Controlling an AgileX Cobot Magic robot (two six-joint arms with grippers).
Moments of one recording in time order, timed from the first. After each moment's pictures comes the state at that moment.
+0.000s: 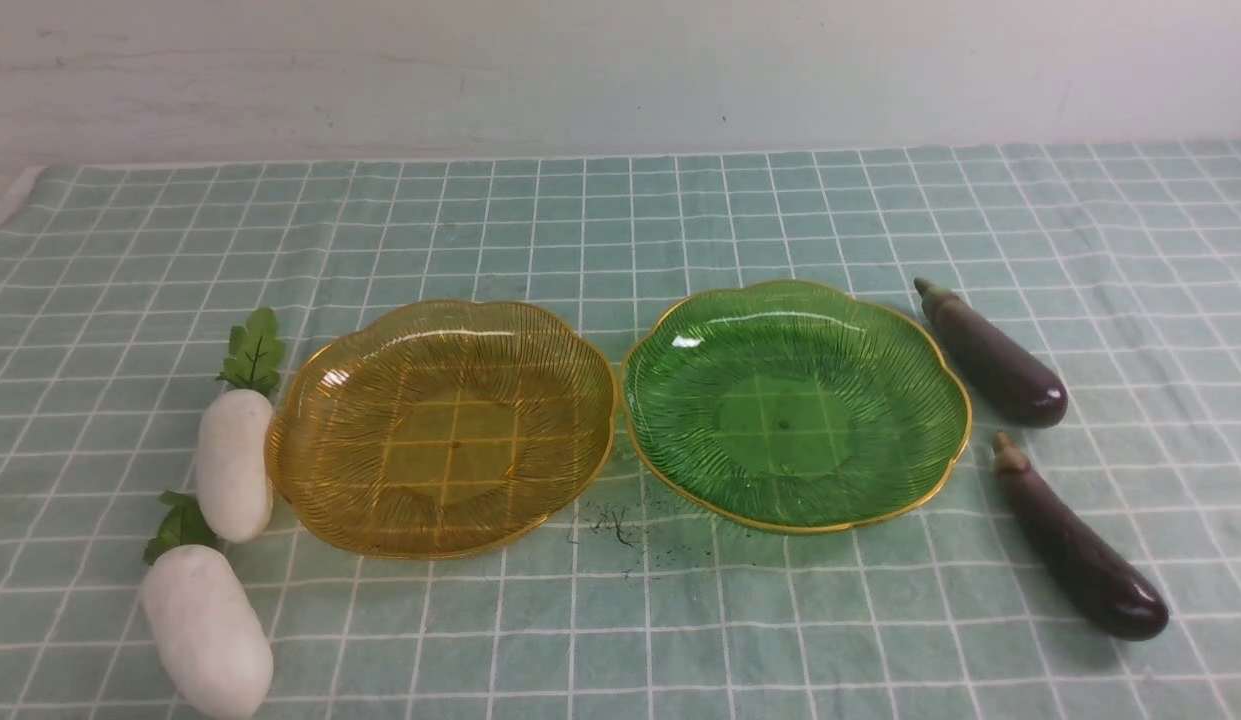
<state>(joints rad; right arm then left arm) -0.06 -0.01 0.03 -0.03 0.36 0.00 -0.09 -0.01 0.03 -0.07 0.38 0.12</state>
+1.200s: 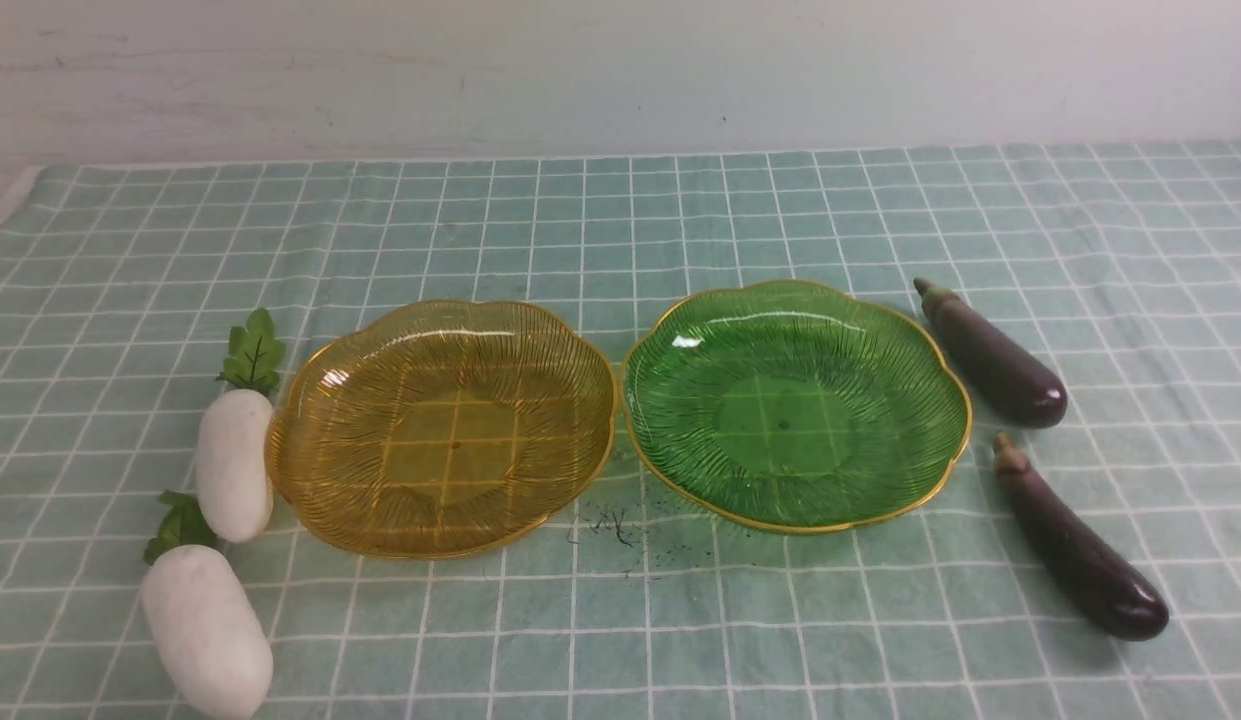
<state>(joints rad) -0.06 -0.01 0.03 -0.01 0.36 0.00 -0.09 -0.01 0.03 -0.07 0.38 0.12</state>
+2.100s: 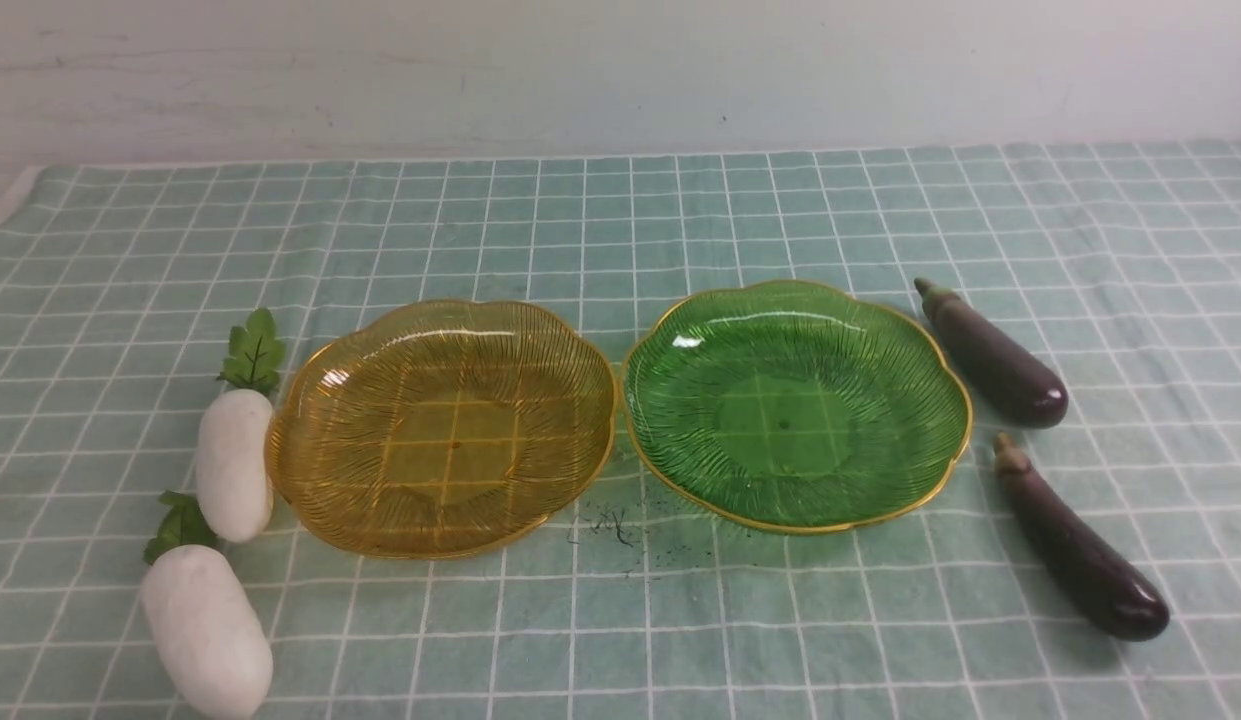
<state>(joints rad) -0.06 0.05 -0.20 0.53 0.36 -0.07 -0.09 -0.01 0.03 -0.07 0.38 0.12</state>
